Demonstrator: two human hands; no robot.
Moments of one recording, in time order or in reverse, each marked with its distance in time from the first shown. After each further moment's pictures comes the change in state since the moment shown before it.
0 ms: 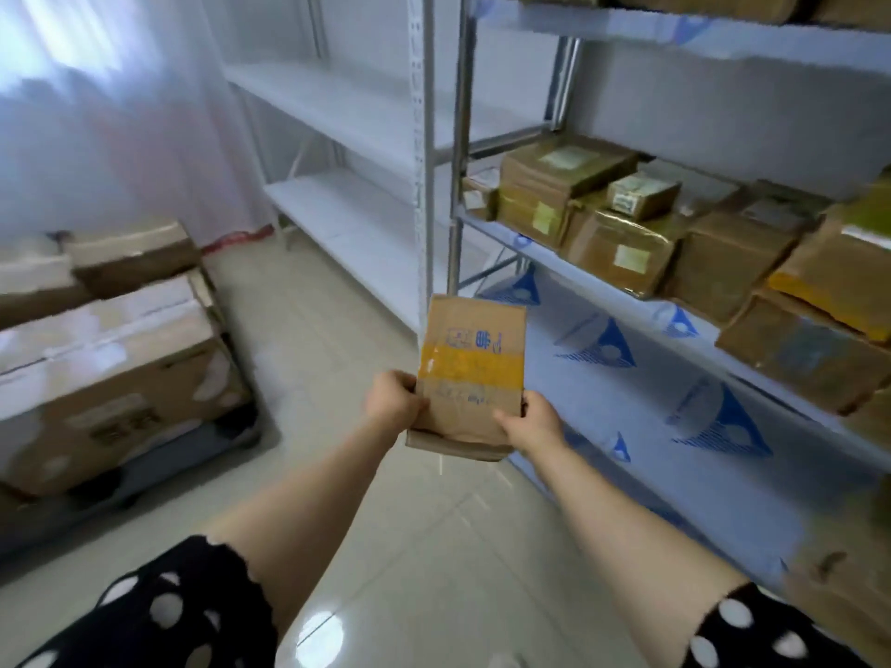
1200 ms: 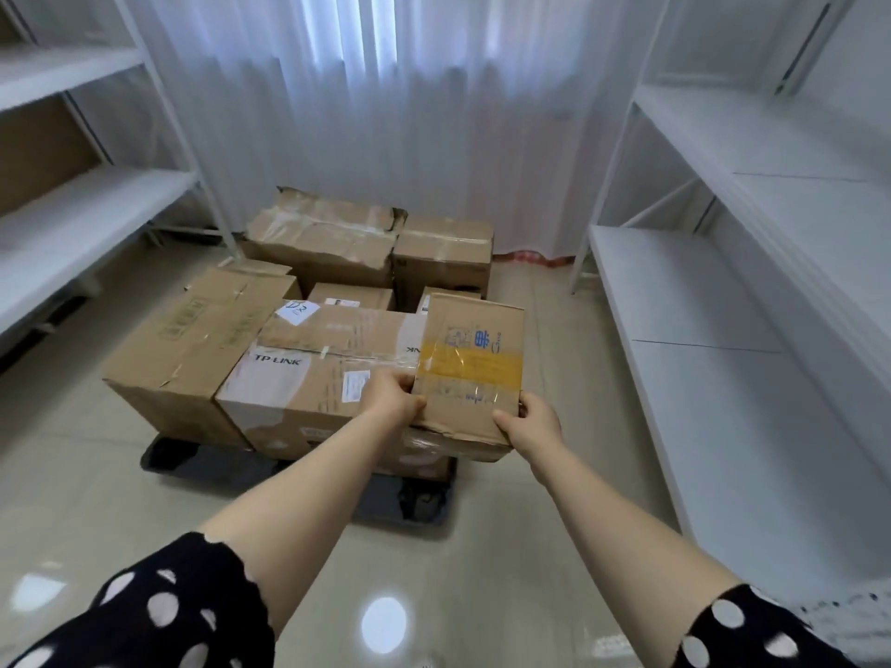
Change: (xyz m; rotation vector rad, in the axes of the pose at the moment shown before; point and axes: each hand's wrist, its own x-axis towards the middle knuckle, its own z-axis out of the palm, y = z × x) left_hand 0.405 -0.146 -0.430 -0.356 0.586 -0.508; right_hand 0.322 -0.387 0.514 -0.170 -0.691 -0.293
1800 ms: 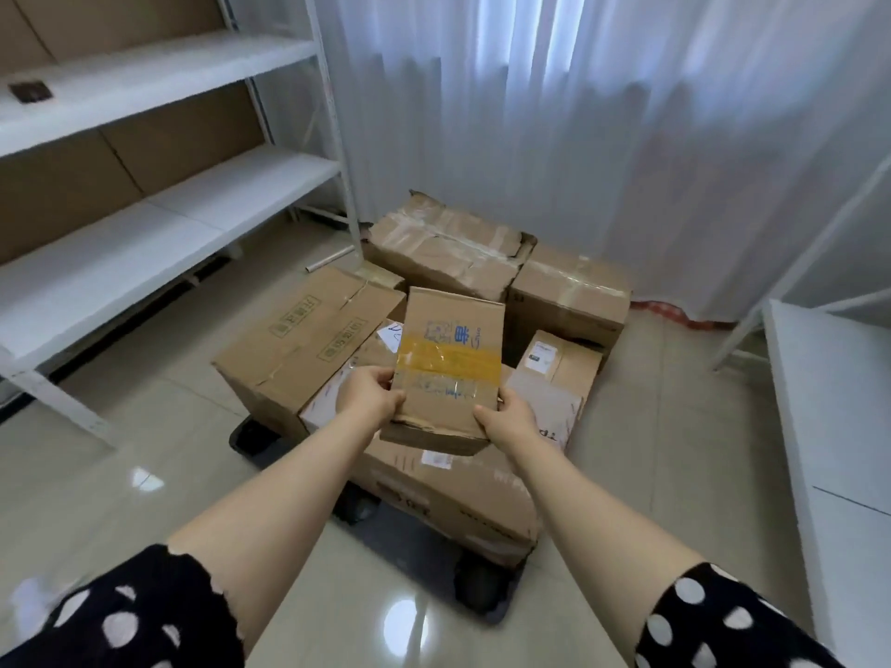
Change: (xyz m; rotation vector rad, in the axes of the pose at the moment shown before) left_hand 0.173 0.013 -0.155 -0.103 0.343 -0.167; right_hand 0.175 -0.153 0.179 -0.105 -0.392 -0.075
